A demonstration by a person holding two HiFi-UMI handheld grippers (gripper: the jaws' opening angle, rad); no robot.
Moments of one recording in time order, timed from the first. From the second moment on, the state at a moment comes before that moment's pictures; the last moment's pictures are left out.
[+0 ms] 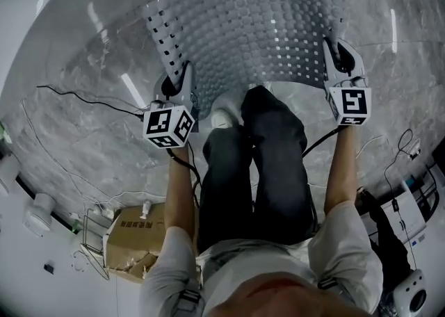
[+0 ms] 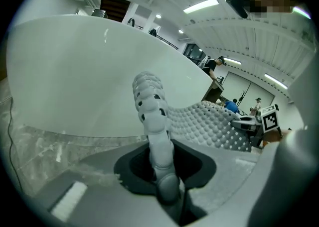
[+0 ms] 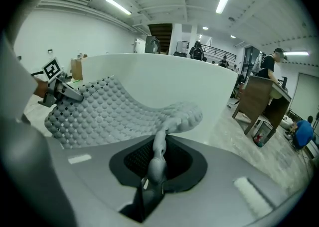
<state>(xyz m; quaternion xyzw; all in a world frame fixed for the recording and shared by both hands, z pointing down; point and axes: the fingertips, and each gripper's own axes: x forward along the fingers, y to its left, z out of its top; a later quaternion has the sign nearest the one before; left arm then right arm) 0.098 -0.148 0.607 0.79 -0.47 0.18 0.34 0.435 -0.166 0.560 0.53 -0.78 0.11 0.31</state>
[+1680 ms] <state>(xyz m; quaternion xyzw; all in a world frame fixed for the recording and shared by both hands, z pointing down) 0.104 -0.192 0.863 0.80 -0.46 0.18 0.35 0.454 -0.209 0.806 0.54 -0.77 0.08 0.32</state>
